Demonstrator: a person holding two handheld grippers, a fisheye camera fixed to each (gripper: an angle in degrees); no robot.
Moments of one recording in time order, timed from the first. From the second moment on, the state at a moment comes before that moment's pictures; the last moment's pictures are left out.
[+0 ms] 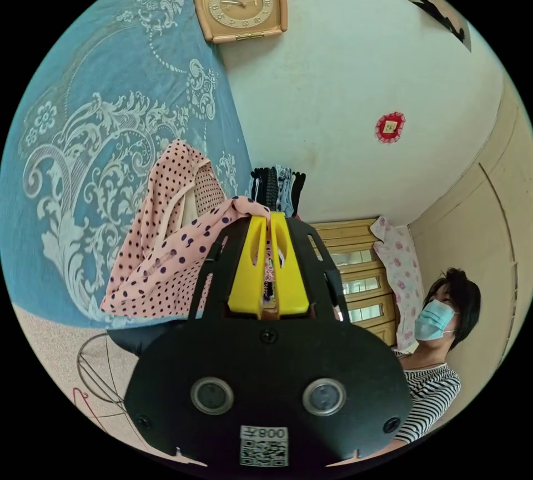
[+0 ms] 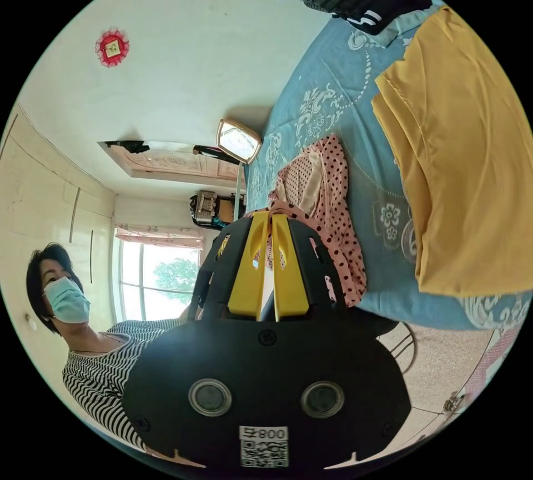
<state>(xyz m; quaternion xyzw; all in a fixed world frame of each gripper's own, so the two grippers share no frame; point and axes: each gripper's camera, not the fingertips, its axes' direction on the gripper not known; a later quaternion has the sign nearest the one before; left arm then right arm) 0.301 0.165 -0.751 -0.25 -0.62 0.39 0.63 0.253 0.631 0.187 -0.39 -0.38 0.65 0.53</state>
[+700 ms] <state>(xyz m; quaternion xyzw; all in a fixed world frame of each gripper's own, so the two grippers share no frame) 0.190 -0.084 -0.597 -0.19 -0.66 0.38 0.62 0.215 0.739 0.475 -0.45 -0.37 0.63 0.51</state>
